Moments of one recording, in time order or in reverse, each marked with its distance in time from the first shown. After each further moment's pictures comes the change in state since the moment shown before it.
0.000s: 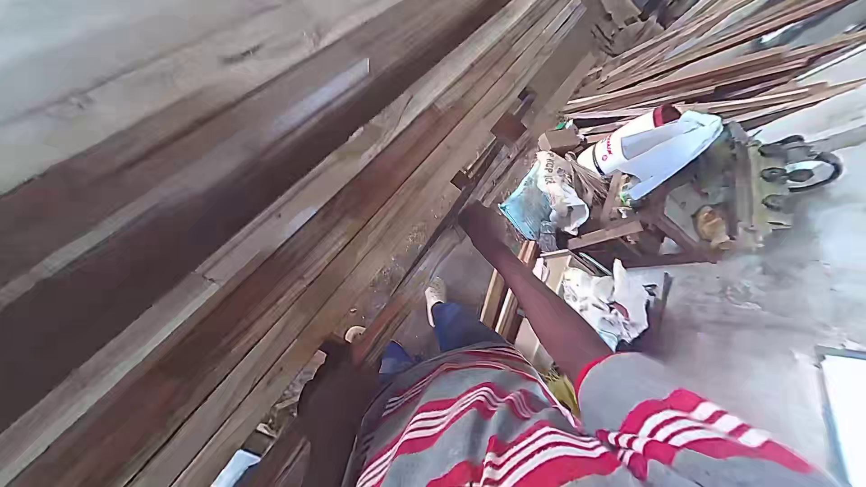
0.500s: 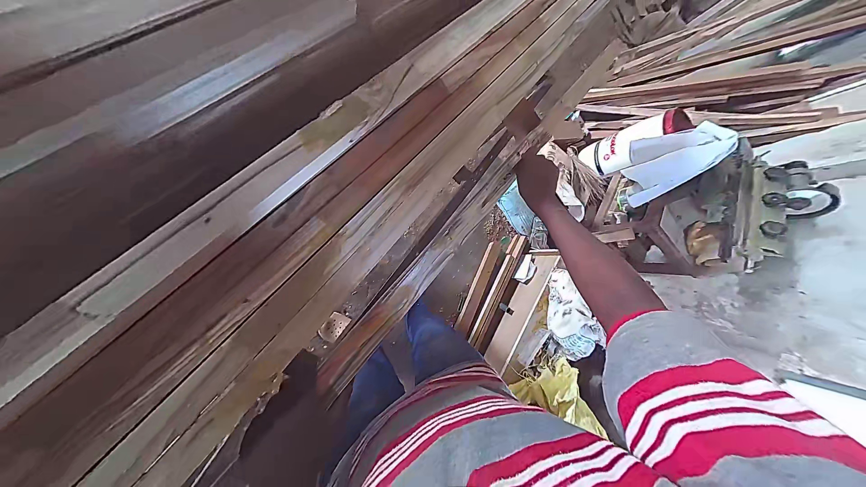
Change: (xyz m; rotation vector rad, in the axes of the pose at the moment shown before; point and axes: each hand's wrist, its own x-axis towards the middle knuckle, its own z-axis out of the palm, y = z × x) left_hand 0.005 0.033 -0.061 -0.042 -0.346 -0.184; right_hand 0.140 0.068 -0.058 -0.341 0.196 0.117
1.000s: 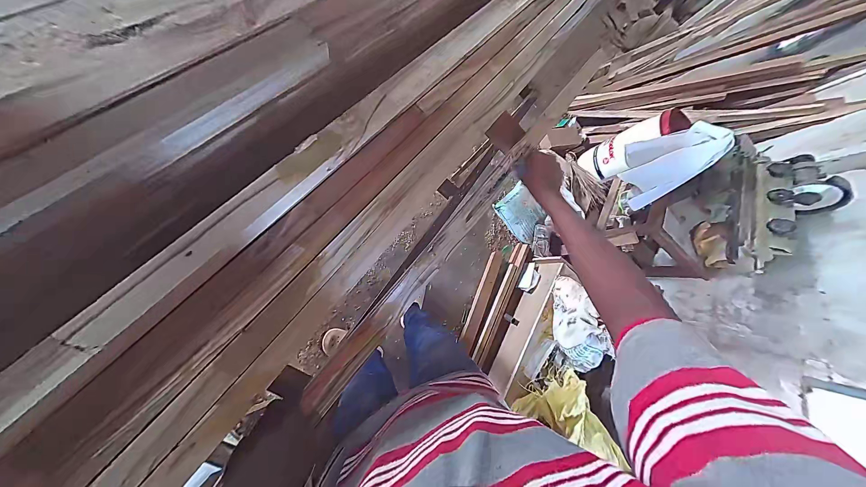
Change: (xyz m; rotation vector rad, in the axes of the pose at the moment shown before) left_hand -0.013 0.020 -0.030 0.012 -0.086 -0.020; right_hand 0.030 0.043 -0.027 0.228 -0.056 0.005
